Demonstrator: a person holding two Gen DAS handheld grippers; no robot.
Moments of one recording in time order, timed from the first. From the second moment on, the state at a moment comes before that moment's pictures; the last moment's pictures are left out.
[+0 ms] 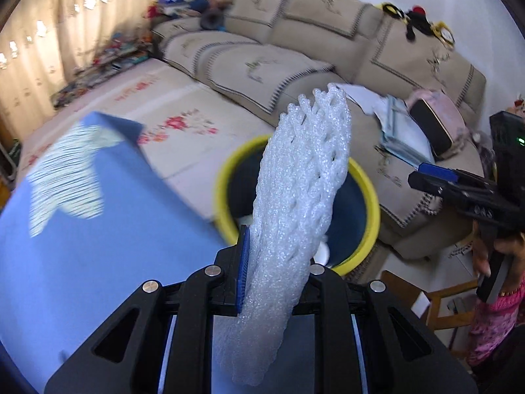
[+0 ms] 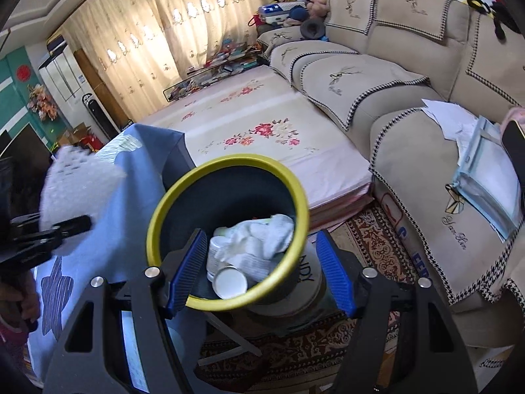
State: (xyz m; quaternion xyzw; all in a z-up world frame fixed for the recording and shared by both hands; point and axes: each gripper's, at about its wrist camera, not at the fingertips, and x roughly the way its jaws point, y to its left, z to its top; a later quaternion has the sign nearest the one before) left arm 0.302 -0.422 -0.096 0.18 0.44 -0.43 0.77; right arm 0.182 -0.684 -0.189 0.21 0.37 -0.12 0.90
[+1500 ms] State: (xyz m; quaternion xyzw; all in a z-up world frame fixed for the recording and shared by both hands) left arm 0.122 -0.119 0.004 0.01 0.29 -0.08 0.95; right arm 0.114 -0.549 -0.131 0.08 0.30 -0.05 0.95
